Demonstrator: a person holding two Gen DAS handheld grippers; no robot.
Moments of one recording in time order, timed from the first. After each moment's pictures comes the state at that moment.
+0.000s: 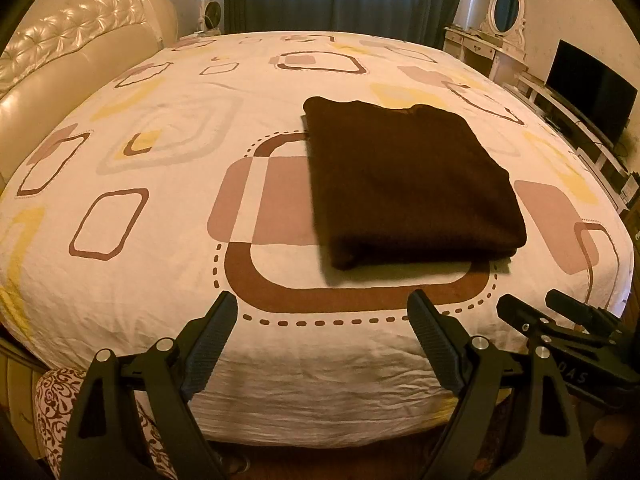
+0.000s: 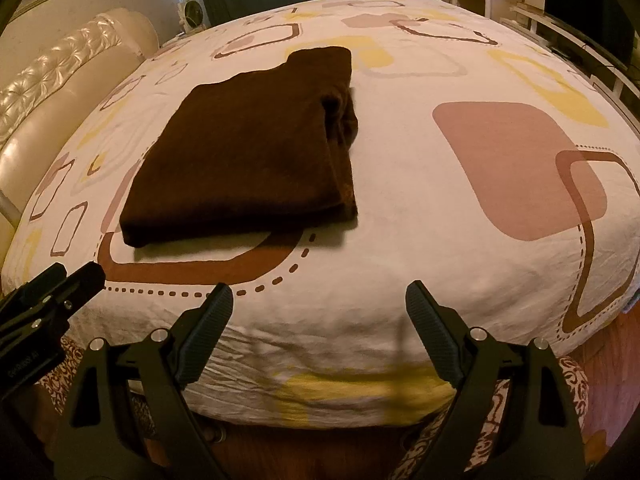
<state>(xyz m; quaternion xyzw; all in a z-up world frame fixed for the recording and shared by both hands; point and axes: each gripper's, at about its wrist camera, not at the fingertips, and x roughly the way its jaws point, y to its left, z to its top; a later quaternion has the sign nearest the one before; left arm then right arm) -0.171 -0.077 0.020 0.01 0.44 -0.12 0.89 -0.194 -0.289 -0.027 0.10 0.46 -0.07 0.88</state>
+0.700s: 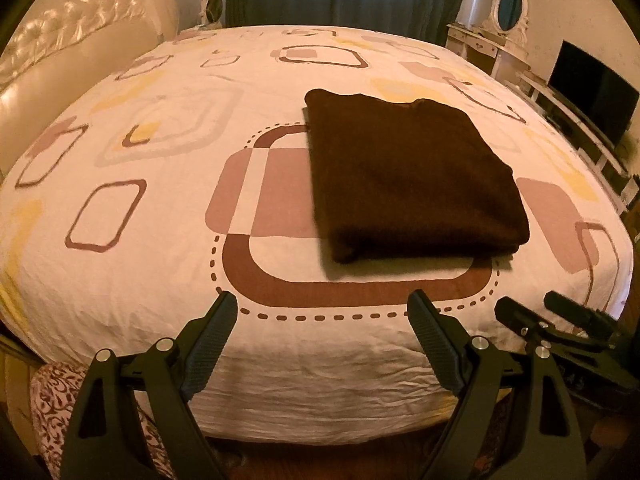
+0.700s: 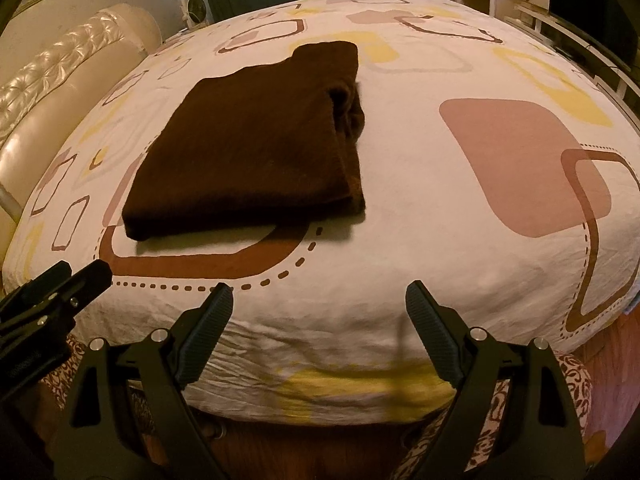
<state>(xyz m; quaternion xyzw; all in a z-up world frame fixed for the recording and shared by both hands) -0.170 -0.075 0.015 0.00 0.45 -0.12 0.89 -0.194 -0.288 -0.030 0.09 0.46 -0.06 0.88</state>
